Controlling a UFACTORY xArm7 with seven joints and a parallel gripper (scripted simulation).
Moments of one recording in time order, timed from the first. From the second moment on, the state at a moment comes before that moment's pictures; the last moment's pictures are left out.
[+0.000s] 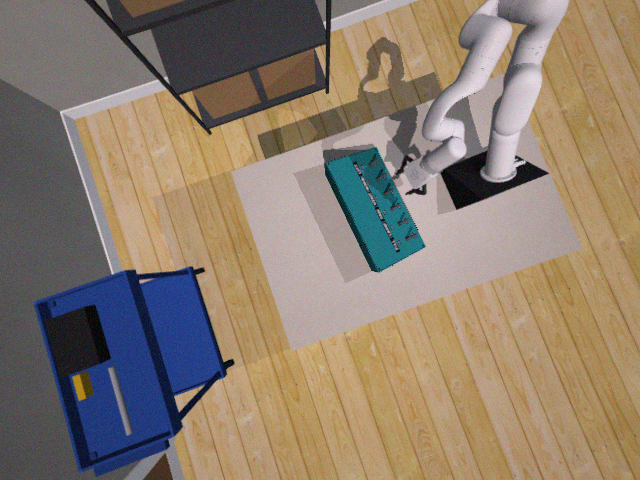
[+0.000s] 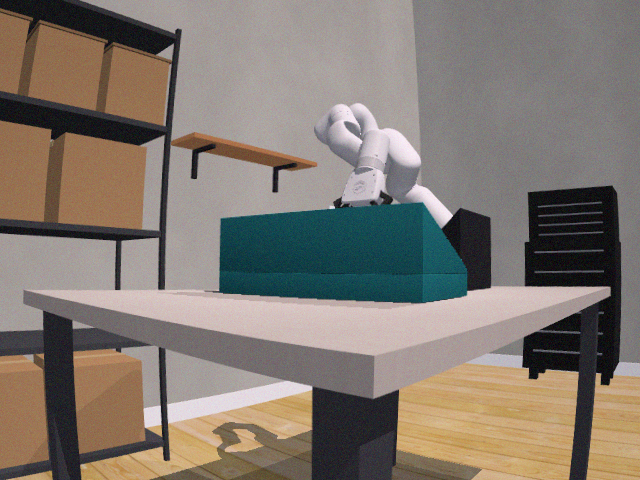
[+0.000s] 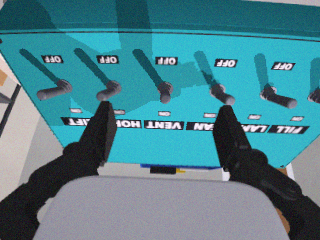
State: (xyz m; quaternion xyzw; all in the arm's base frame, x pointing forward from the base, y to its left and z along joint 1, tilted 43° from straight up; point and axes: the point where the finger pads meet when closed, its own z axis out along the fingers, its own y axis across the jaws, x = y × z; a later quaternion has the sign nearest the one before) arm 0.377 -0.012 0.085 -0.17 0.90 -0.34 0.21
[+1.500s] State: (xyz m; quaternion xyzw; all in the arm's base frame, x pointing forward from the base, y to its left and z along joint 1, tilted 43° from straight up) arm 0.381 -0.028 0.100 -0.17 0.90 -0.34 0.21
